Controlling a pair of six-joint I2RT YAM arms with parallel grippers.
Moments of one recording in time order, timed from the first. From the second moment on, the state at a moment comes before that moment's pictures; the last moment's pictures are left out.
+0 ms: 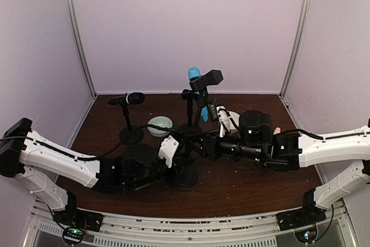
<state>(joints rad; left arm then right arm) -1.33 1.46 0.71 0.46 -0.38 -0.19 1.16 1.30 0.85 0.21 0.09 0.57</state>
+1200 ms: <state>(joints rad) -1.29 1.38 0.68 0.40 -0.11 -0.08 1.10 1.15 0.70 0.30 -0.16 0.32</state>
